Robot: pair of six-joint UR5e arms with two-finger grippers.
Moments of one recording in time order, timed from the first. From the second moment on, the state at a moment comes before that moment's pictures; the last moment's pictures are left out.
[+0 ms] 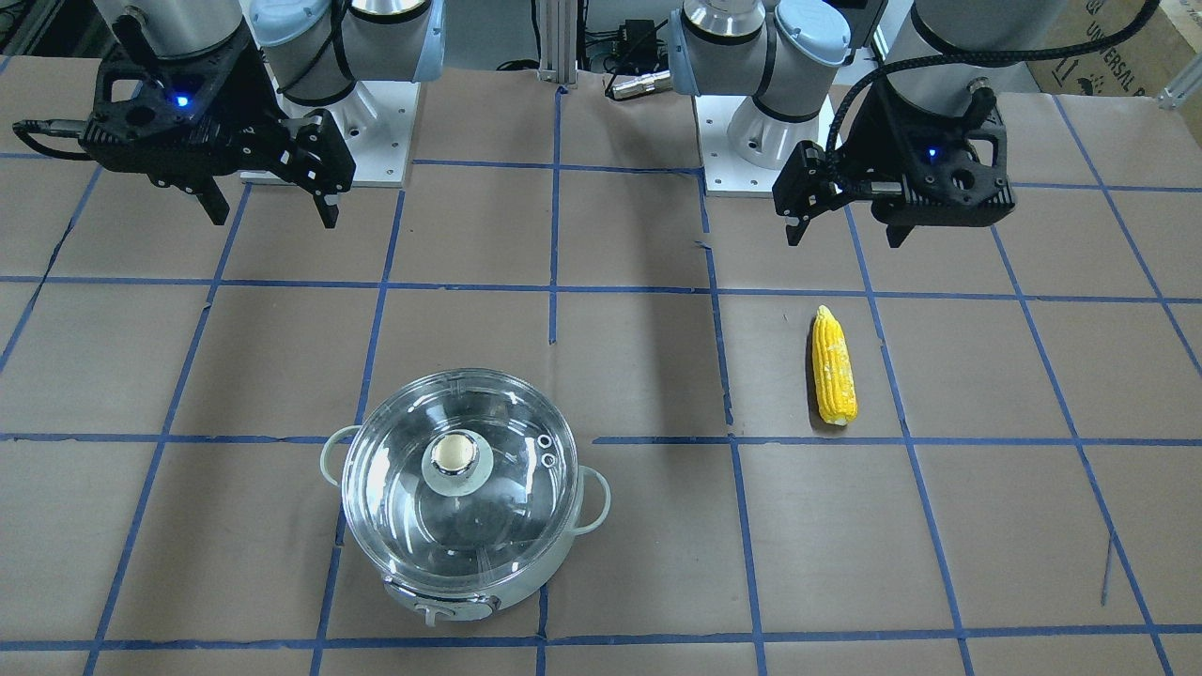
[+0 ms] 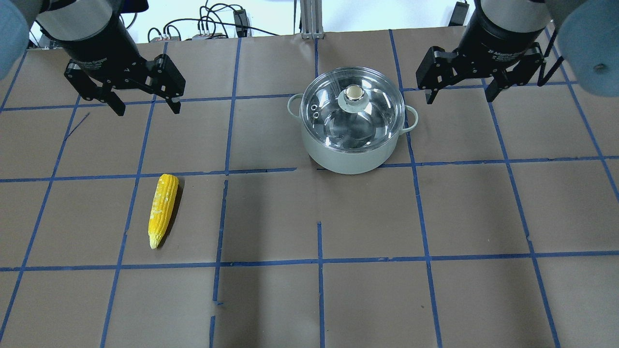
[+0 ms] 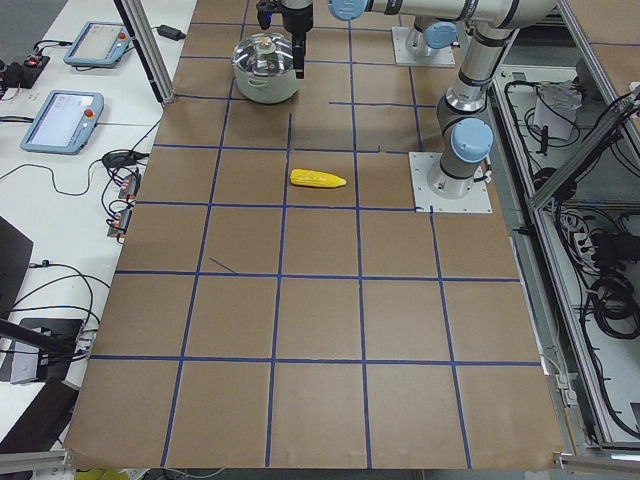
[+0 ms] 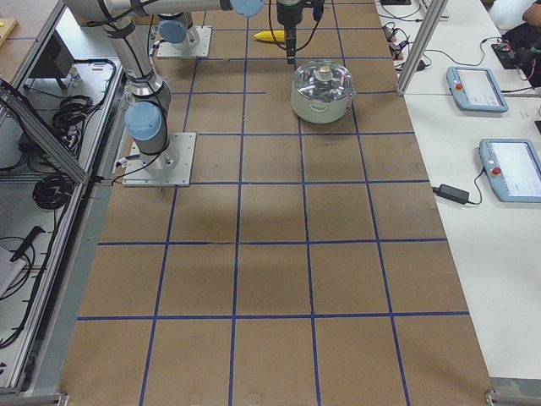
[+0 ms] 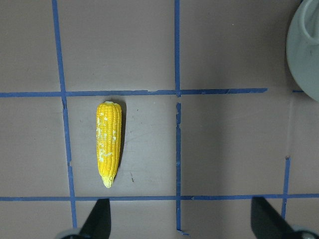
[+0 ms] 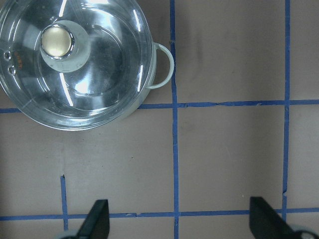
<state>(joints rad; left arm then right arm) -1.54 -1.60 -1.47 -1.67 1.58 0.03 1.59 -1.60 1.55 -1.59 -1.57 0.04</state>
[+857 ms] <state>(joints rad) -1.54 -1.60 -1.47 -1.67 1.58 0.03 1.73 -1.40 1.47 -1.82 -1.59 0.13</state>
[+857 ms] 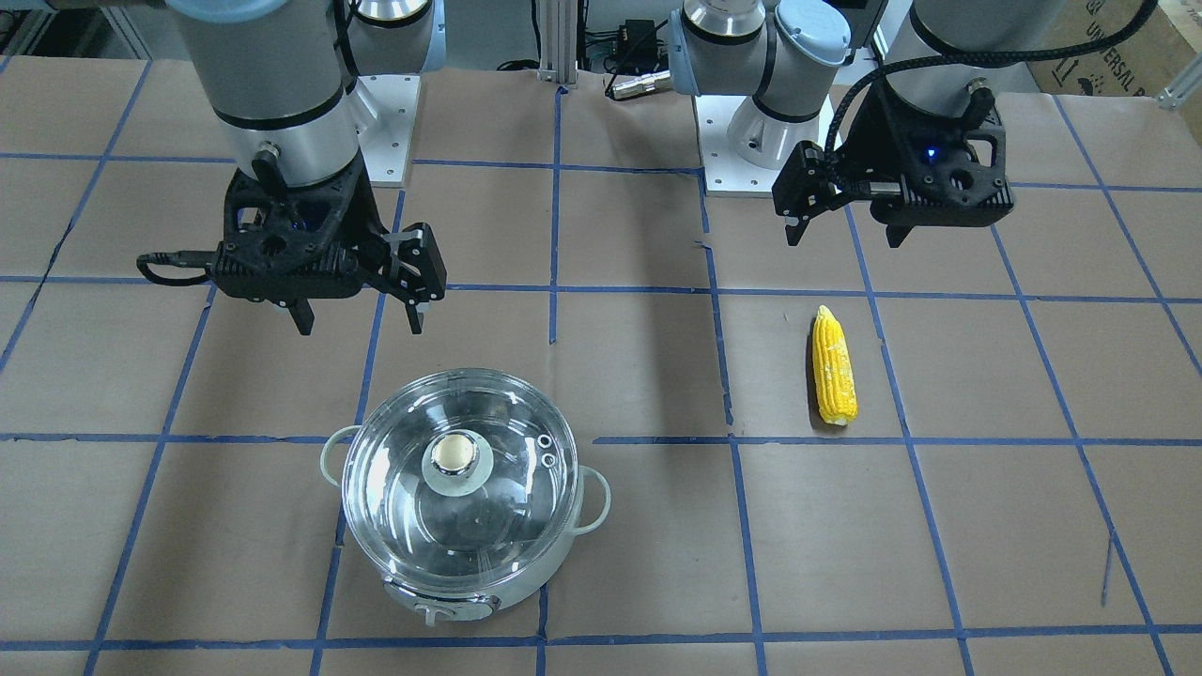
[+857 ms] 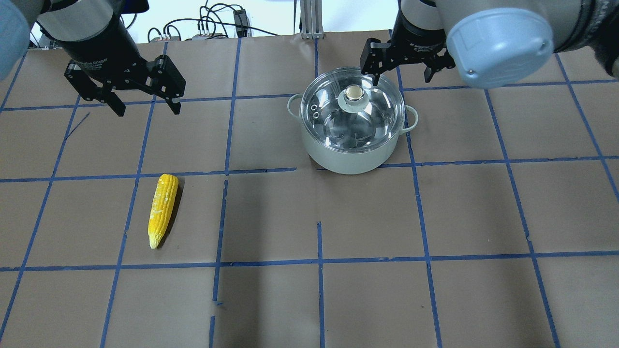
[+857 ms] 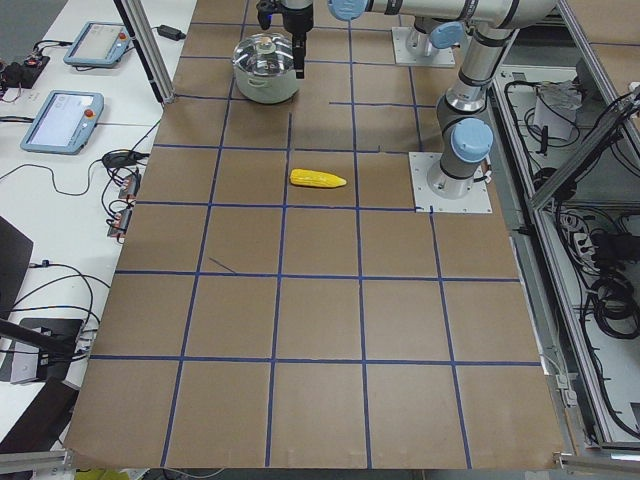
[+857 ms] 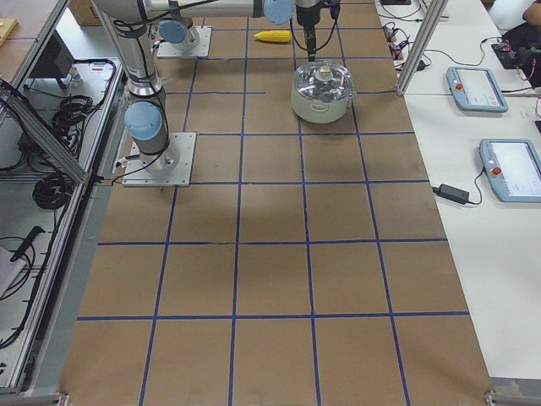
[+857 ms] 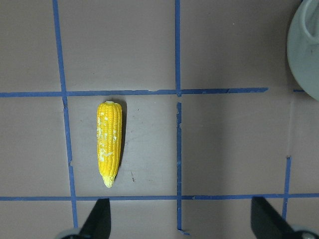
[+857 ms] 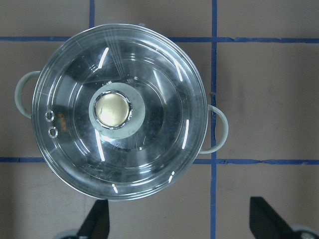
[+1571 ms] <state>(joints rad) -1.54 -1.60 -1.48 -1.67 1.58 0.03 1.78 -1.17 1.28 -1.81 -1.59 0.14</state>
